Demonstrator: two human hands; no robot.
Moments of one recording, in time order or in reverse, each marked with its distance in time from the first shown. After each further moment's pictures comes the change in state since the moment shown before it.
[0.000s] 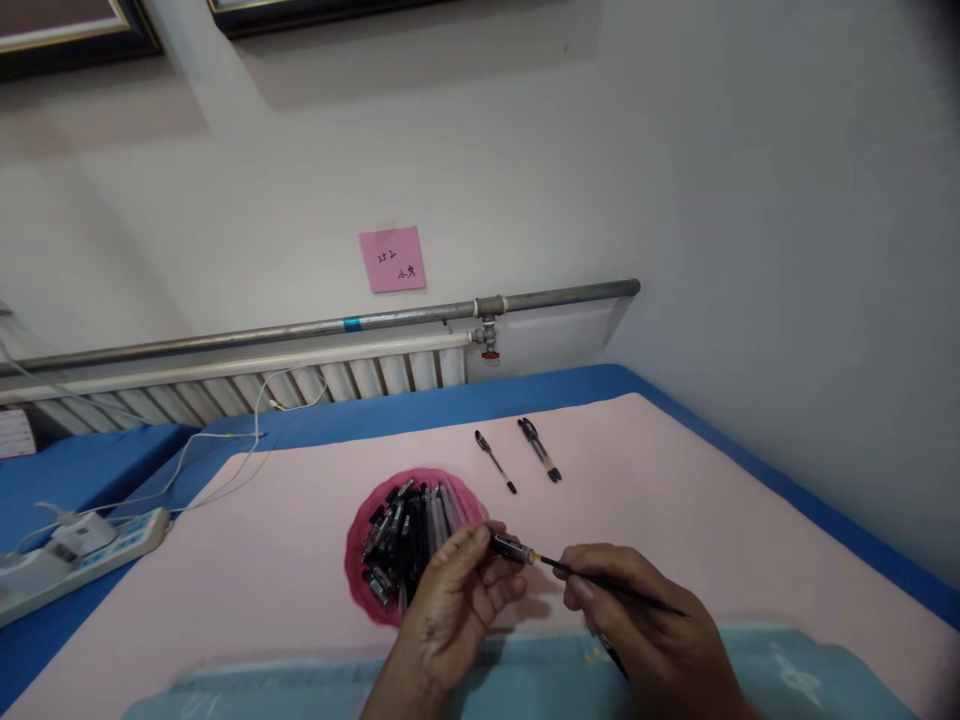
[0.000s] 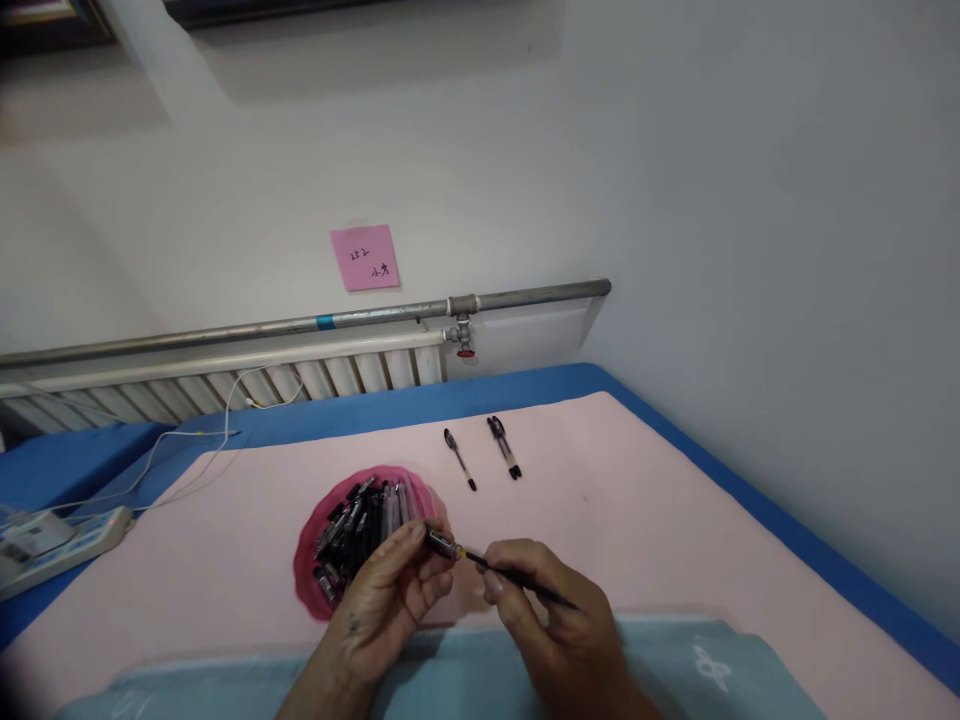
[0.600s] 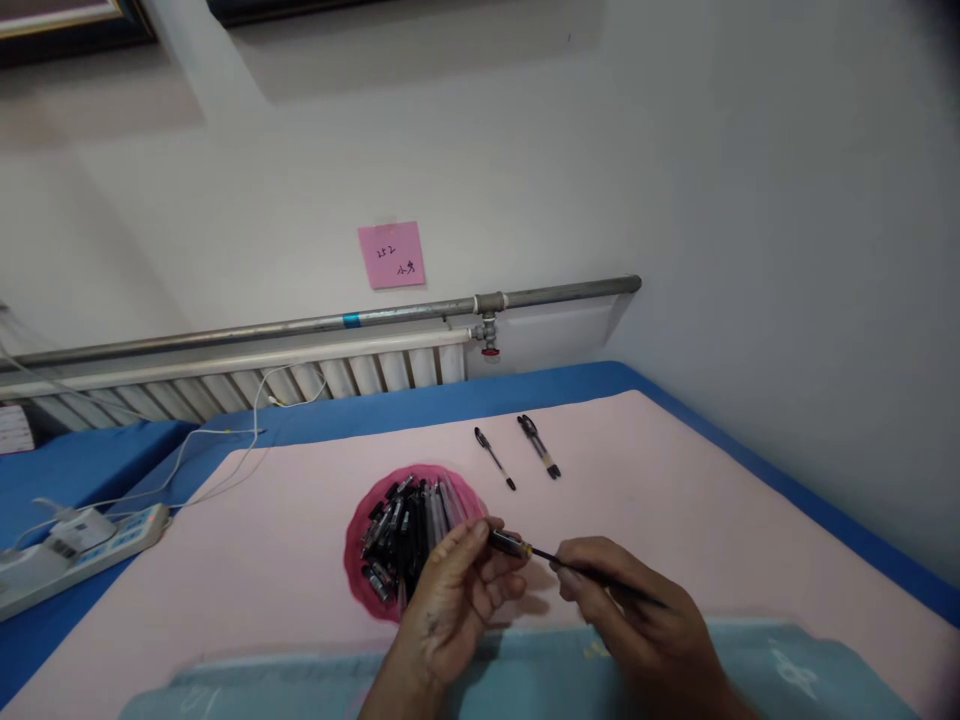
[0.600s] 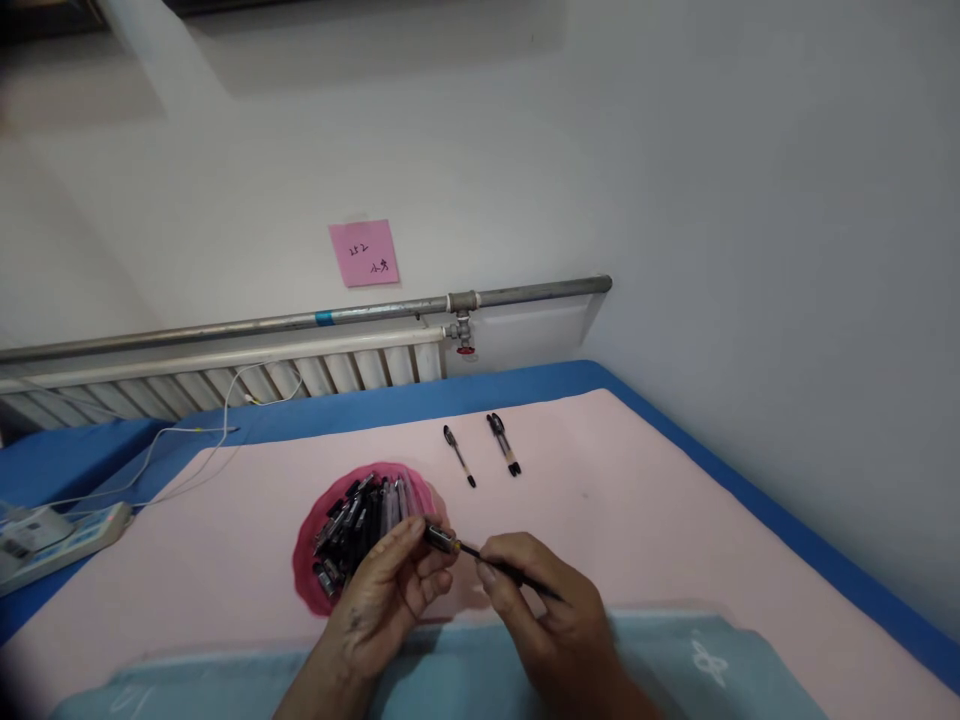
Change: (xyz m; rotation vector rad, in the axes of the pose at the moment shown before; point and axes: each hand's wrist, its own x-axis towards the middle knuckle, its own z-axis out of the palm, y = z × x) left_hand 0.000 -0.002 0.001 0.005 0.004 -0.001; right_hand 0.006 0.017 -0.005 -0.138 -0.154 -0.265
